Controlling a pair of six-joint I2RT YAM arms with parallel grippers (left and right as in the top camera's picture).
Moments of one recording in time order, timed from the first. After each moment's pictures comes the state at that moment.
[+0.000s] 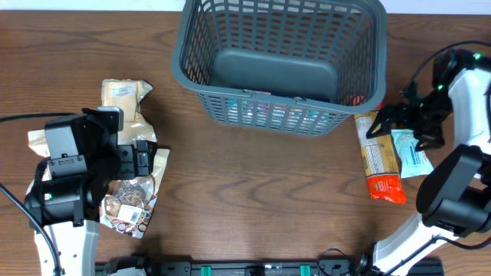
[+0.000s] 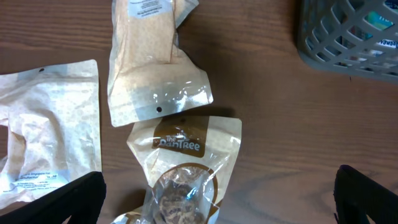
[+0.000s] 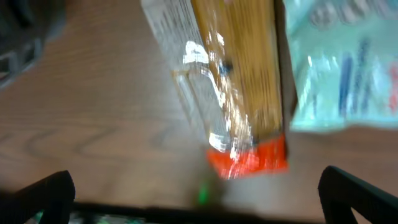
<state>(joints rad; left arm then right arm) 0.15 0.97 1.00 -0.99 0.12 0.12 -0.33 1.93 1.61 -1.45 -0.14 -0.15</state>
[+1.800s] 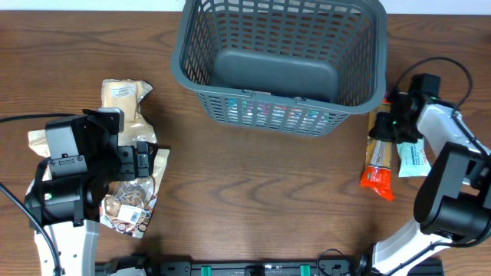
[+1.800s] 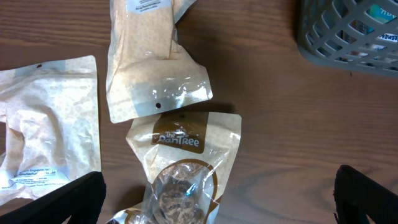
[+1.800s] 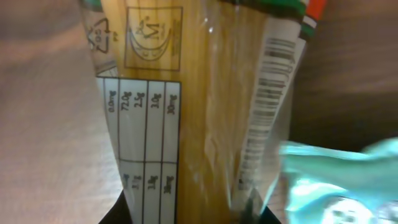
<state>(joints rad) 0.15 0.97 1.00 -1.00 0.12 0.12 -0.31 1.88 1.16 -0.65 -0.08 -0.07</state>
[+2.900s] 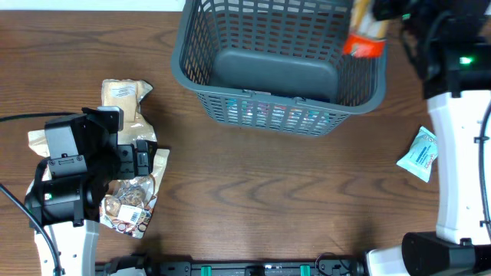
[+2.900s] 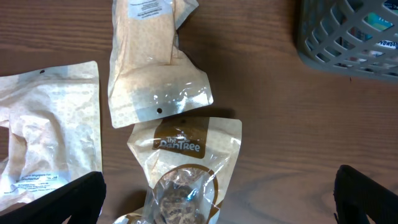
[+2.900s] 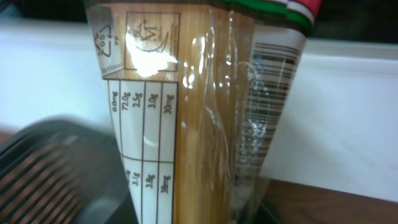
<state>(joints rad) 0.15 0.97 1.00 -0.99 0.12 0.12 0.08 1.62 1.90 -0.58 -0.20 -0.03</state>
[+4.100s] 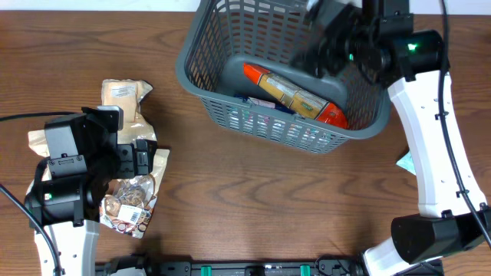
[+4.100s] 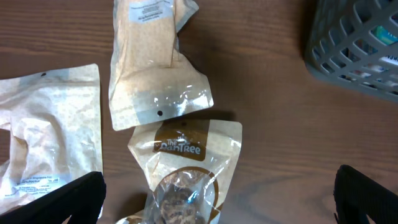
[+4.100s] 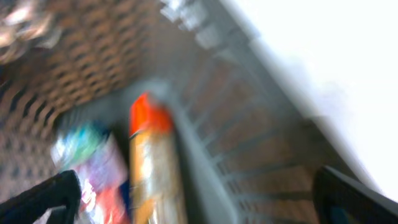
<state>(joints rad) 0.15 0.97 1.00 -0.98 0.12 0.12 0.19 1.73 1.92 -0.90 -0.27 -0.43</state>
